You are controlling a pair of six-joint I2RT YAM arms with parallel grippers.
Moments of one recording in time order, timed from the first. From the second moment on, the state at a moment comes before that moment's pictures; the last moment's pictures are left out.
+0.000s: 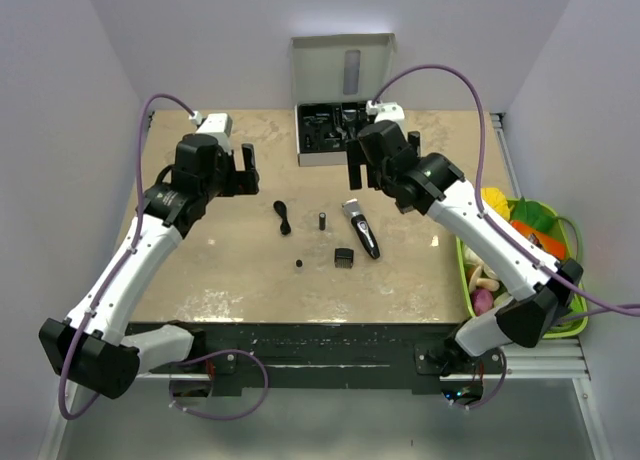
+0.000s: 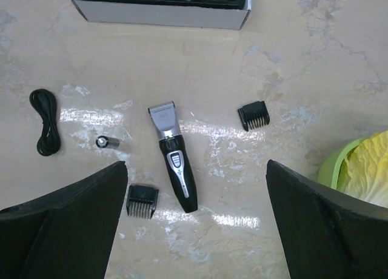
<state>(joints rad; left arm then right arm) -0.35 1.18 1.21 -0.58 -0.15 -0.27 0.71 1.46 1.57 -0.84 0.56 0.36</state>
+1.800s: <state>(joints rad) -0.35 1.05 1.10 -0.63 -0.05 -0.26 0.58 1.88 1.31 -0.65 0.13 0.19</state>
